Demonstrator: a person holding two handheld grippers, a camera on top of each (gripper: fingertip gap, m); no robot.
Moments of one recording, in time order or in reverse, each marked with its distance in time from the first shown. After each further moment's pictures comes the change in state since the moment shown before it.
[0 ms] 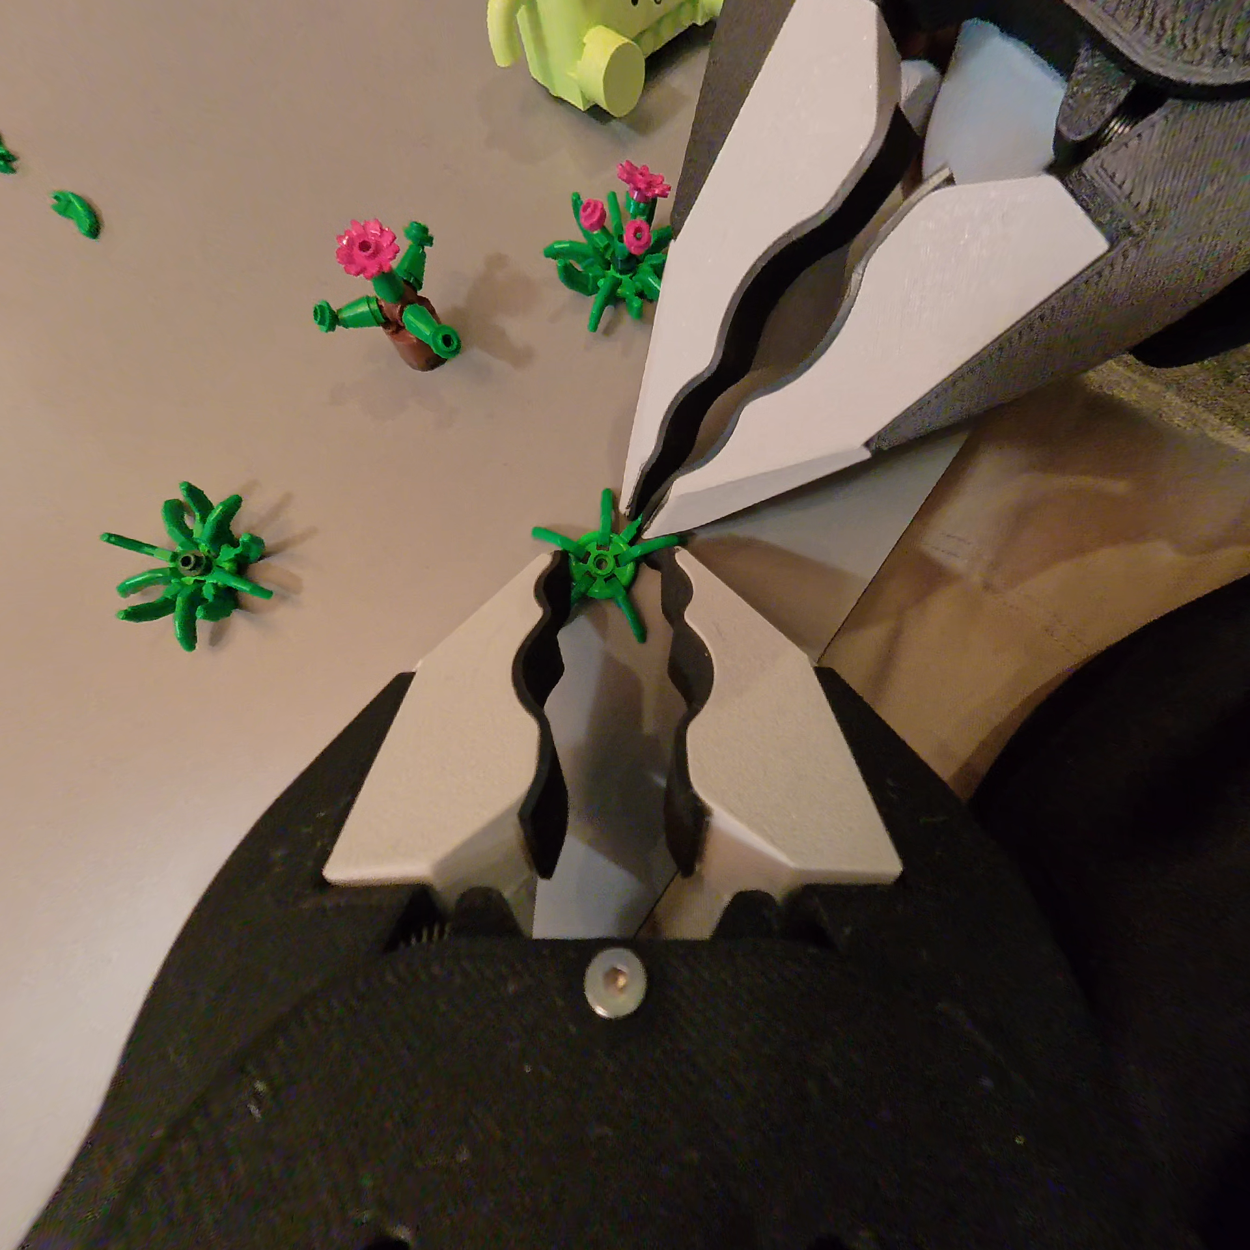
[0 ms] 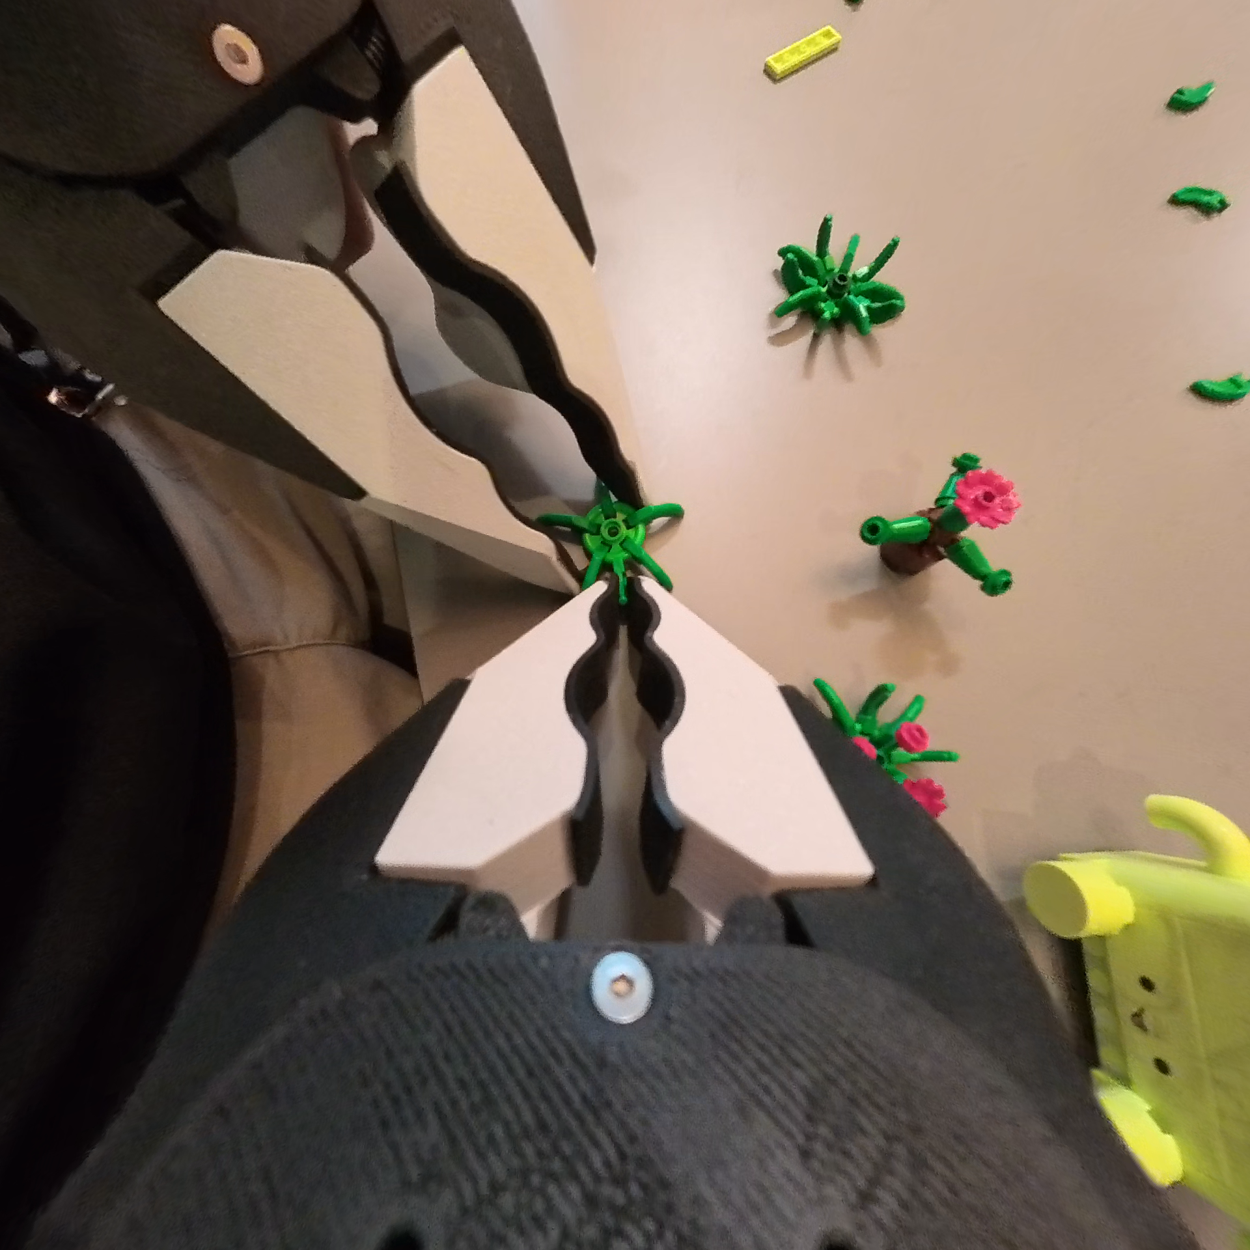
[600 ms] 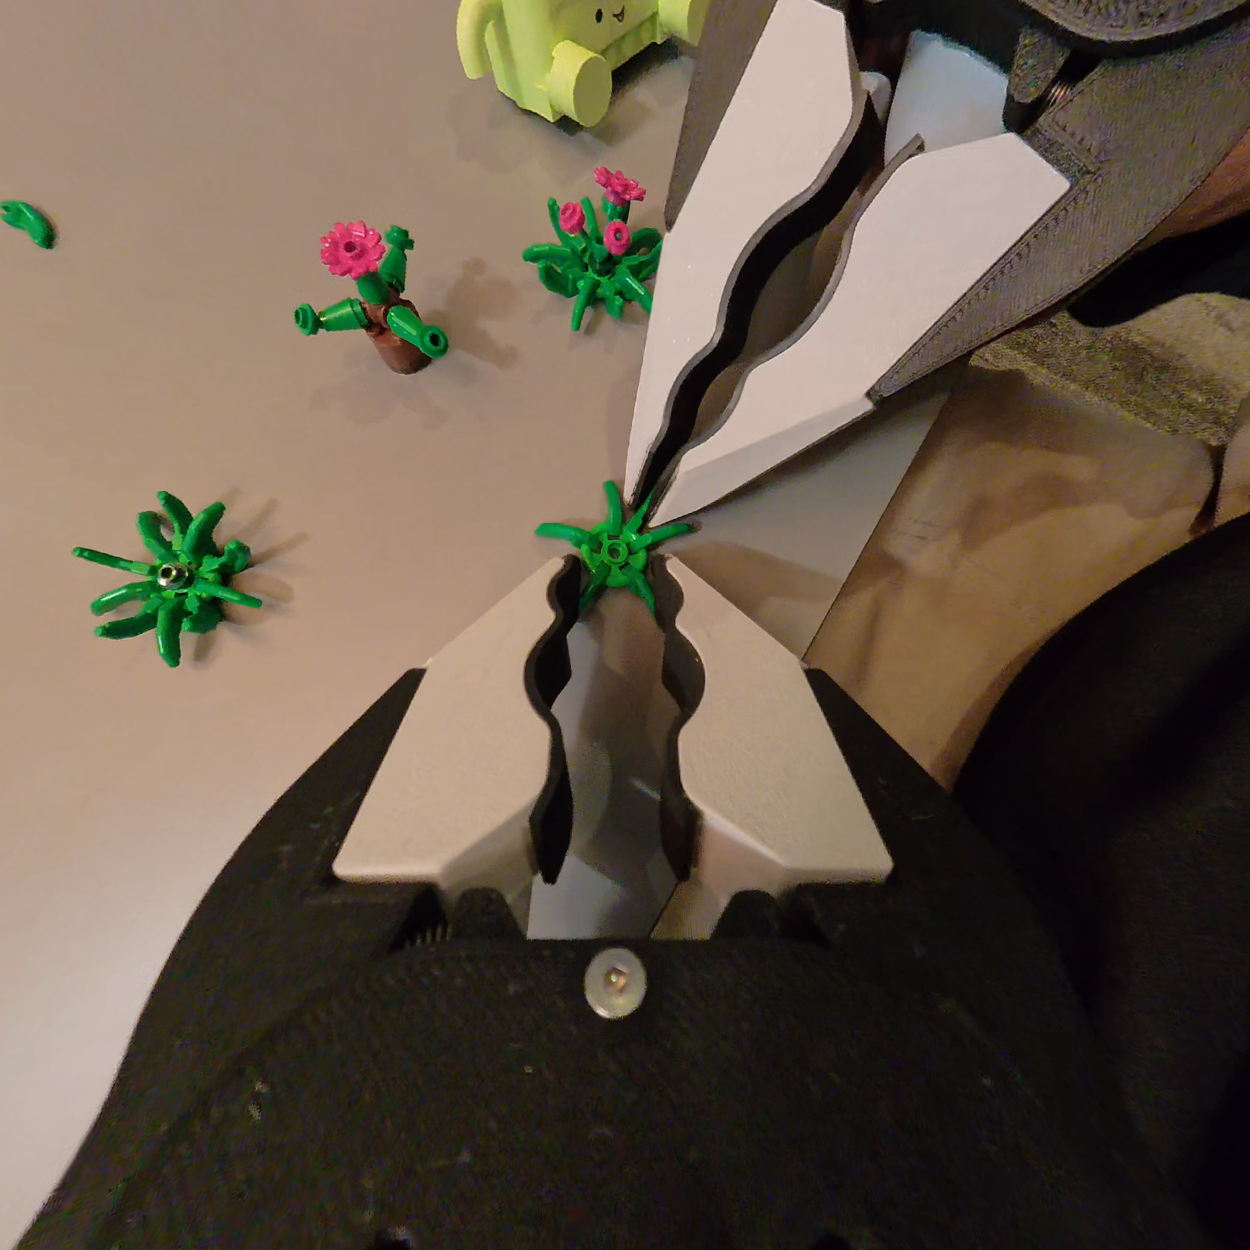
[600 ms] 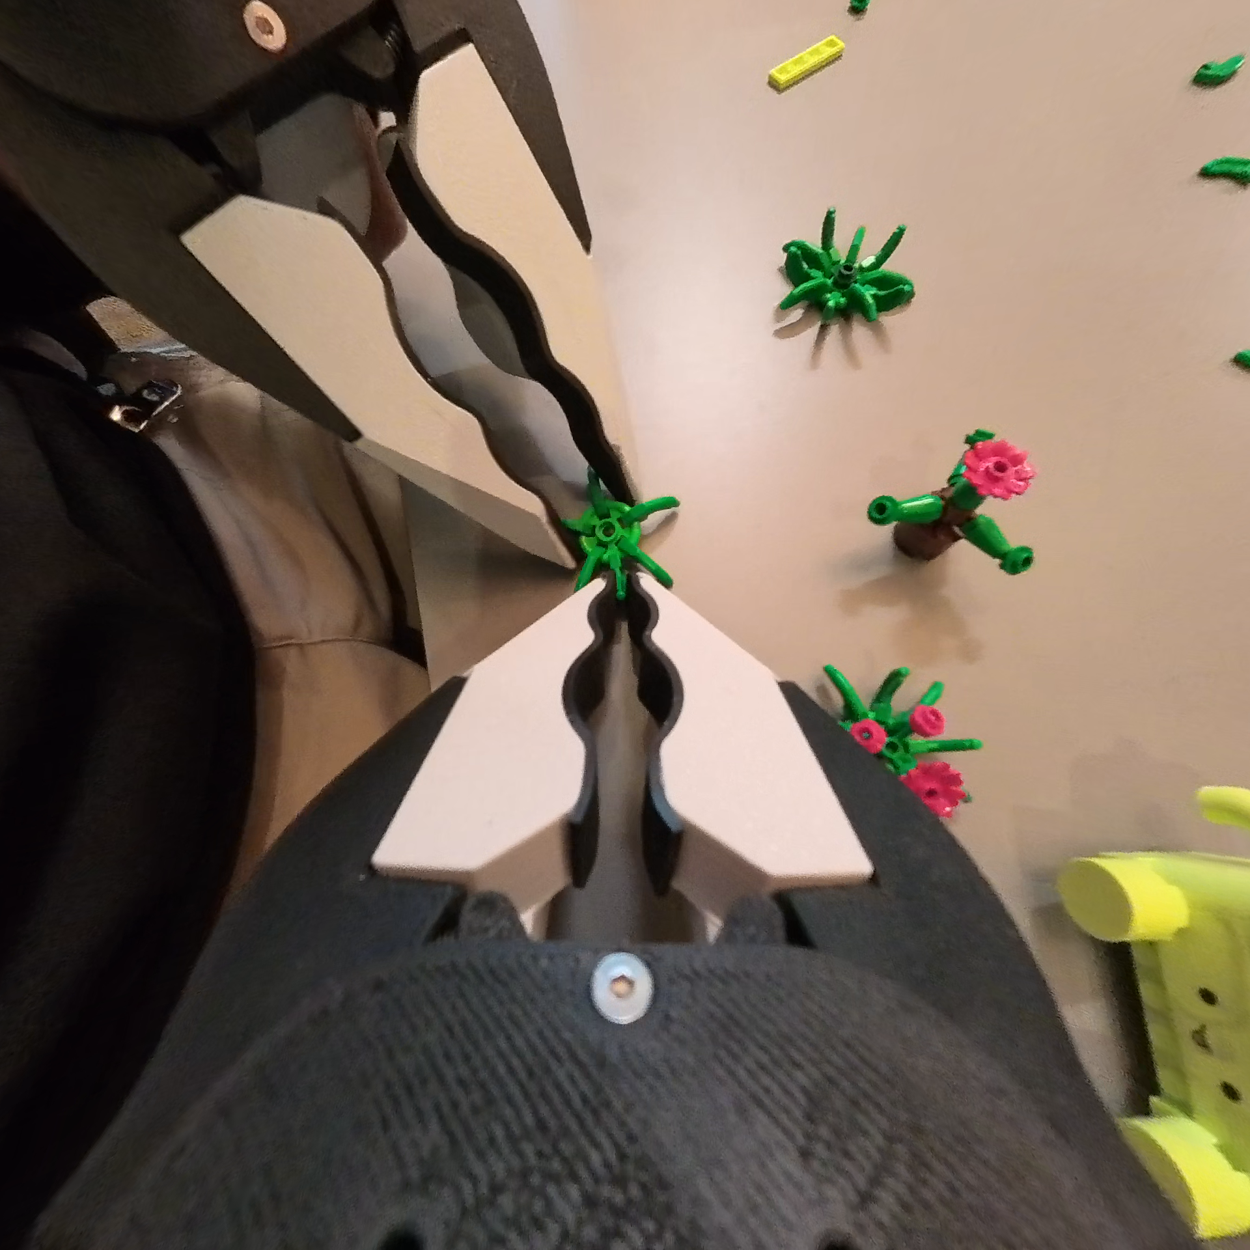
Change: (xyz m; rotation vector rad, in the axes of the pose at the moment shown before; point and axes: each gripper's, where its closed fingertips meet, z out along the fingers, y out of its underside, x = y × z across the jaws) left arm 0.002 0.001 -0.003 0.029 0.086 0.014; right arm -0.001 0.002 -0.002 0.048 -0.057 0.050
